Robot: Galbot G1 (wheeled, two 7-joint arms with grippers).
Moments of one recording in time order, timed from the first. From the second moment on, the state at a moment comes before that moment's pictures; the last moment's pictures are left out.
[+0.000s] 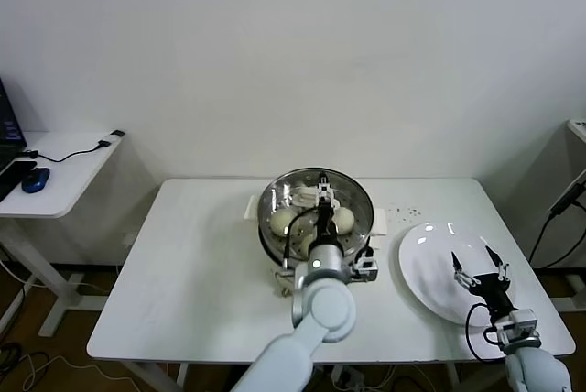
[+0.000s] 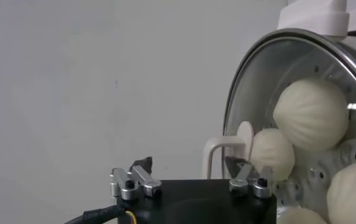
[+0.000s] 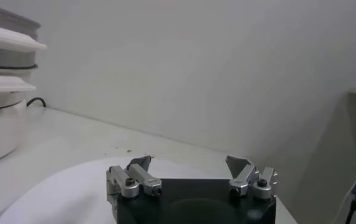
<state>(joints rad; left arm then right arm) 0.86 -1.61 0.22 -1.67 1.66 0.74 0.38 -1.27 1.19 0.78 1.38 0.16 0.24 -0.26</state>
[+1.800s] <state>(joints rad) 1.54 -1.44 -0.60 -2.13 0.18 0.25 -0.02 -1.31 1.15 0.77 1.56 0.29 0.09 -0.28</state>
